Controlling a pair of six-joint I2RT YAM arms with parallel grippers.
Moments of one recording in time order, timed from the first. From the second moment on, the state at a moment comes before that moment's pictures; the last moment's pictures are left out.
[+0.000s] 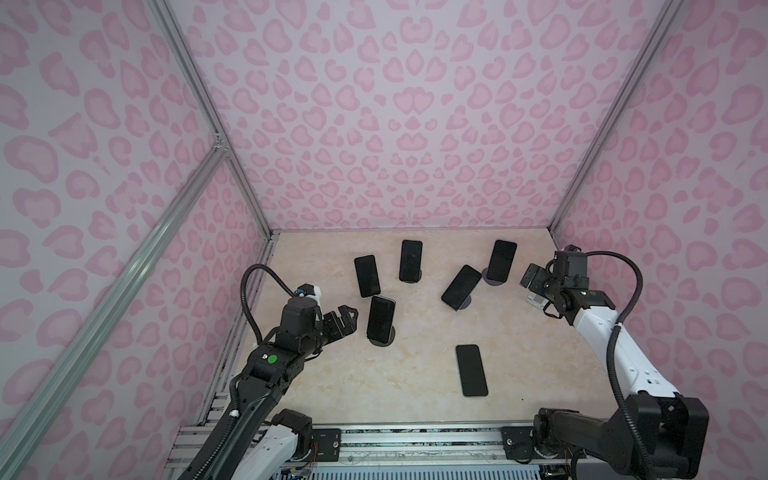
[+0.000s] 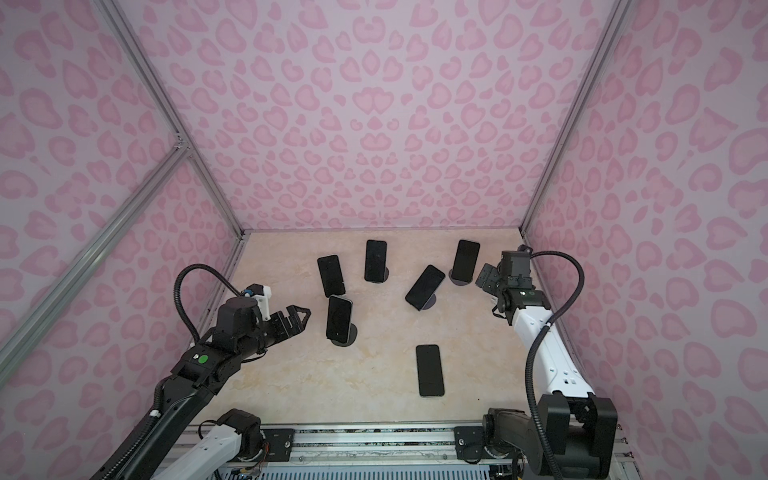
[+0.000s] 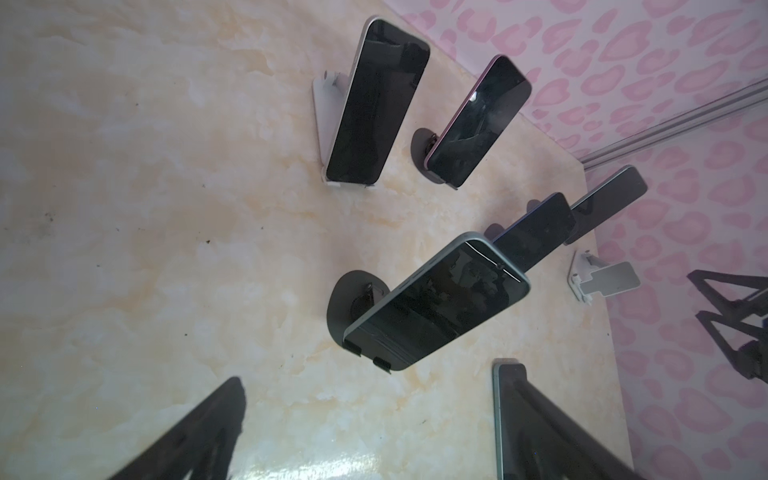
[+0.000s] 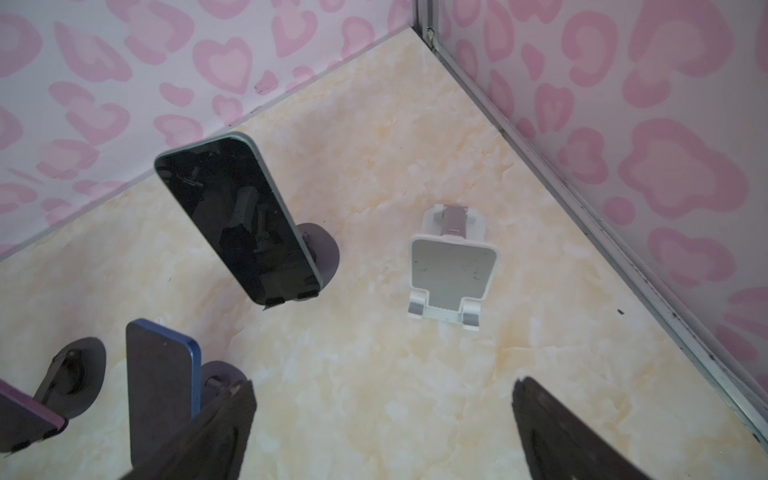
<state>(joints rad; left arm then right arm) -0.33 0.78 0.71 -0.62 0.11 -0.69 -0.06 1.23 0.97 -0.49 0.18 0.40</state>
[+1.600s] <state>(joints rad) -0.33 1.15 0.49 -0.24 0.21 -0.78 0.01 1.02 0.85 -0.55 0.07 0.50</state>
